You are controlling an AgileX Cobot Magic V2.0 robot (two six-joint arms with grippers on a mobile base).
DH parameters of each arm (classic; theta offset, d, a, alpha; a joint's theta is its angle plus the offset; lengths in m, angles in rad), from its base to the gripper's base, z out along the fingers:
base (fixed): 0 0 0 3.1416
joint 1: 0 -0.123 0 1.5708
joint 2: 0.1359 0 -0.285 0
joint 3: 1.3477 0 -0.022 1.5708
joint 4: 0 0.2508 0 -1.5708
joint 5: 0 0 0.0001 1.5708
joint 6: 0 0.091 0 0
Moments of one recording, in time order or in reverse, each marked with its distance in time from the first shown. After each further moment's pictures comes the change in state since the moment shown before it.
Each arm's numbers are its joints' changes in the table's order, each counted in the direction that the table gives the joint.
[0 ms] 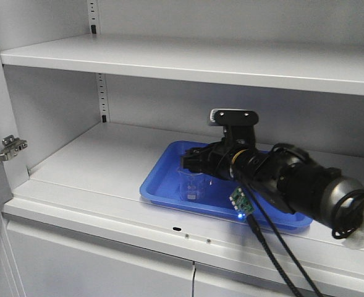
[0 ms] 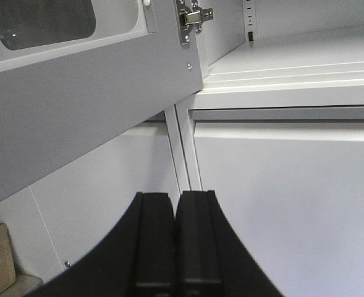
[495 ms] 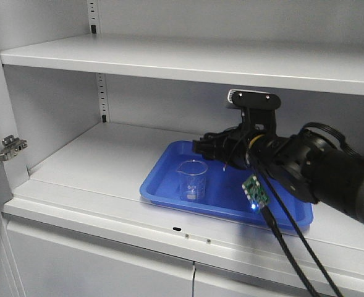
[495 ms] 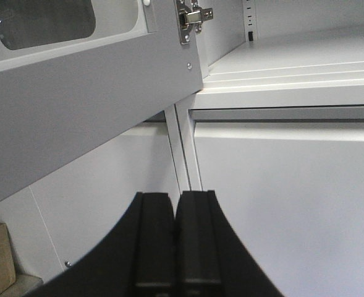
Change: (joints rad) left arm 0.000 0.000 0.000 0.000 0.000 0.000; right arm 0.000 -0.141 0.079 0.036 0.098 -0.017
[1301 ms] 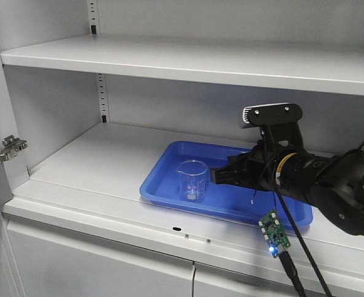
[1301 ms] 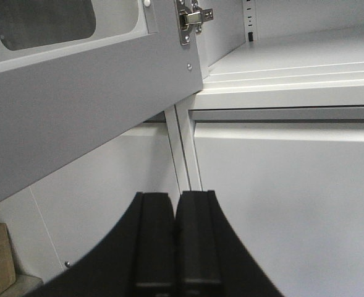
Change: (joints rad) left arm 0.000 0.000 0.000 0.000 0.000 0.000; right arm 0.017 -0.196 0.223 0.126 -0.026 -0.291
